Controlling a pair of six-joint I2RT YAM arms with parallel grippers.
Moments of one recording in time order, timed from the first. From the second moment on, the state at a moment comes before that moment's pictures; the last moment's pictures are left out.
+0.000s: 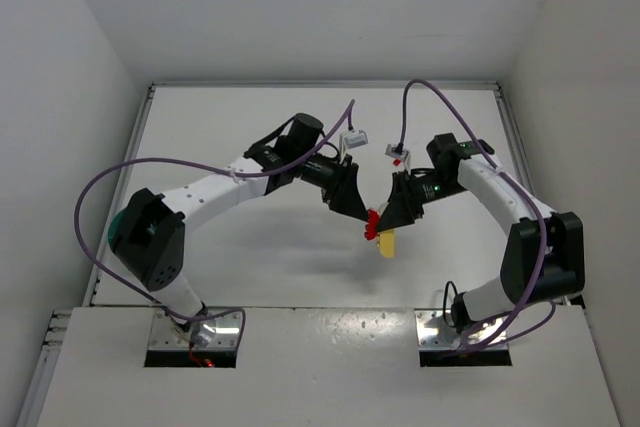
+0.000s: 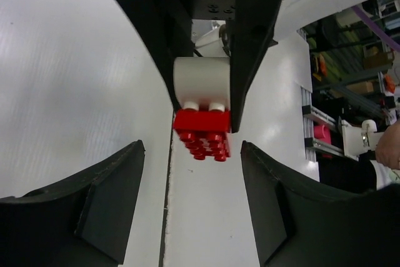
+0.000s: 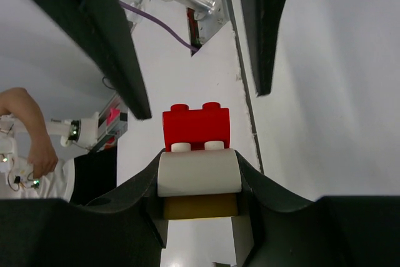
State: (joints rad) left arm -0.69 1.64 1.27 -0.21 1.01 -0.27; right arm 0.17 1.49 1.04 -1.17 -1.30 -0.67
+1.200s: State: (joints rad) left arm -0.71 1.57 1.15 -0.24 0.95 -0.15; right arm 0.19 1.51 1.05 -1.10 -1.26 -0.63
